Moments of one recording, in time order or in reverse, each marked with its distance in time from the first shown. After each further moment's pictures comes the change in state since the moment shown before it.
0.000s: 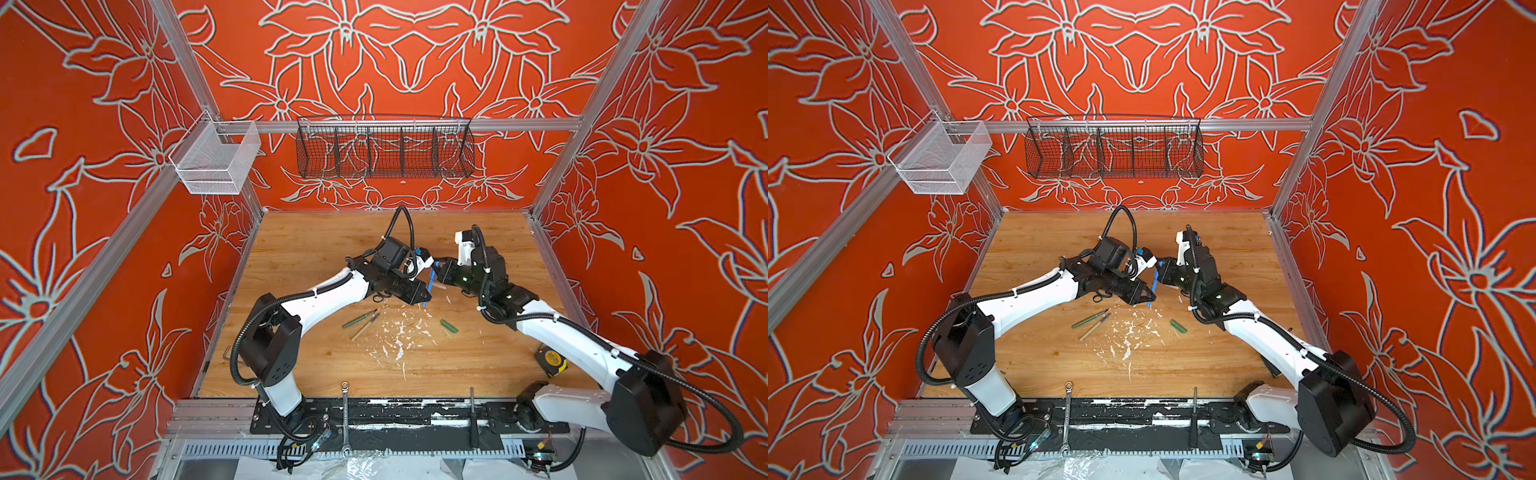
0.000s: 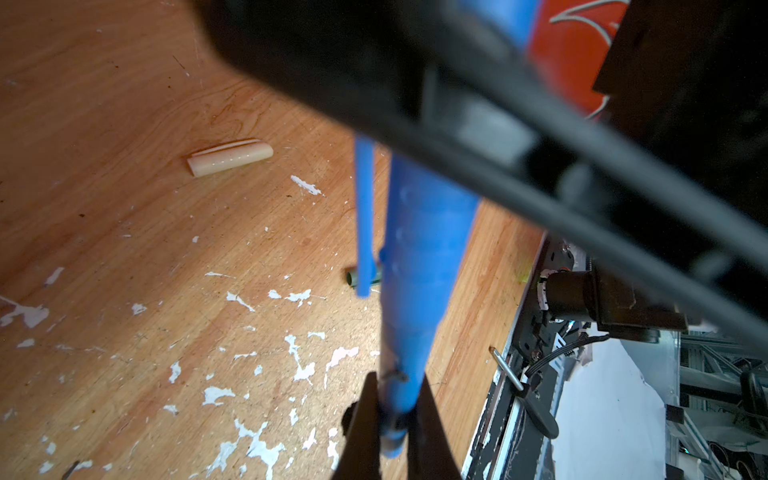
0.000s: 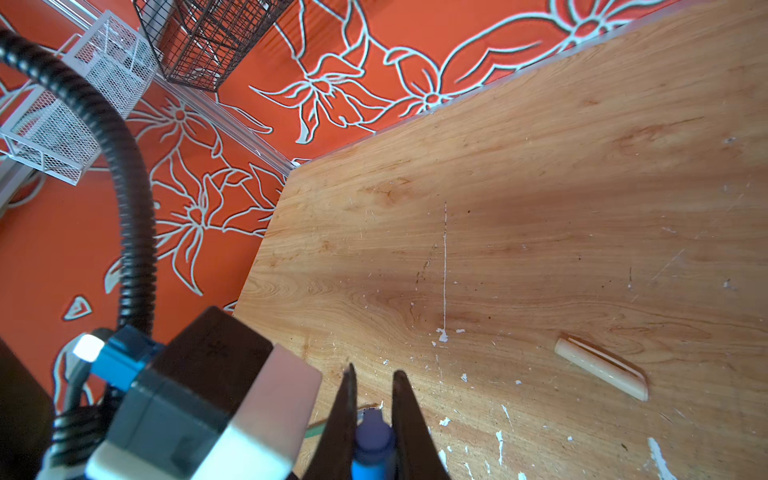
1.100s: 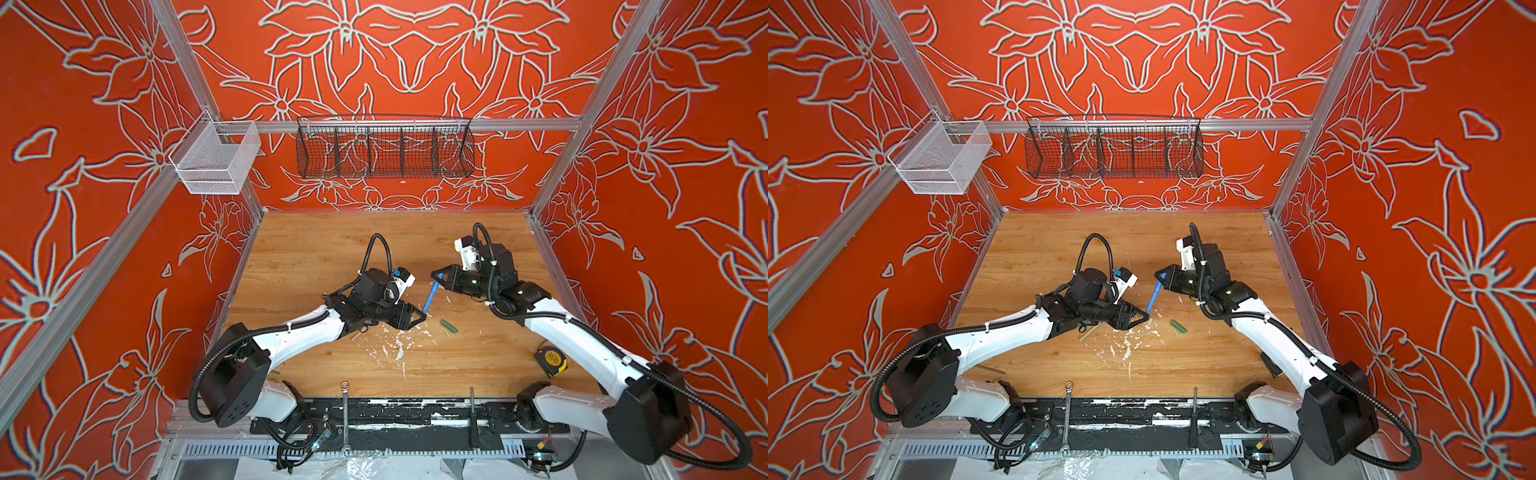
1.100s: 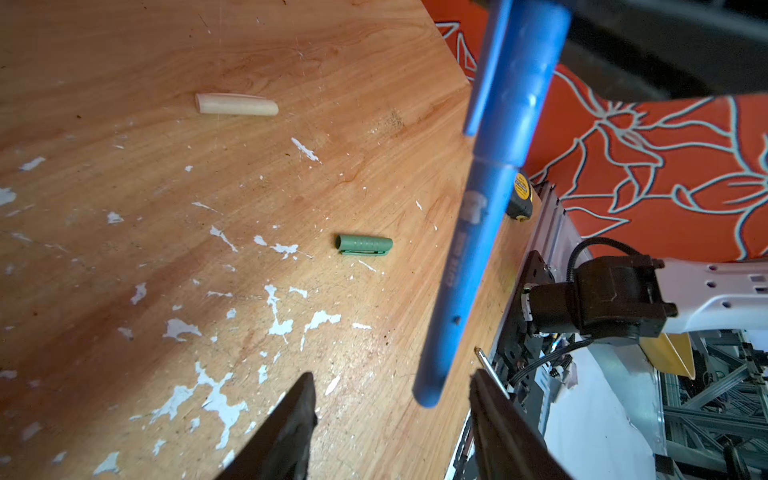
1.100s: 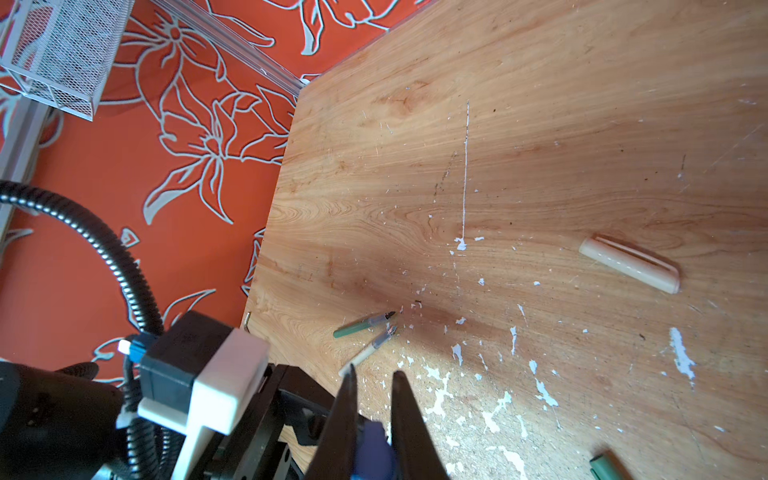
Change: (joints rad) left arm -0.059 -0.277 -0.481 0.401 -0.043 -0.220; right arm -0.091 -0.041 0.037 -0.212 -0.275 0.010
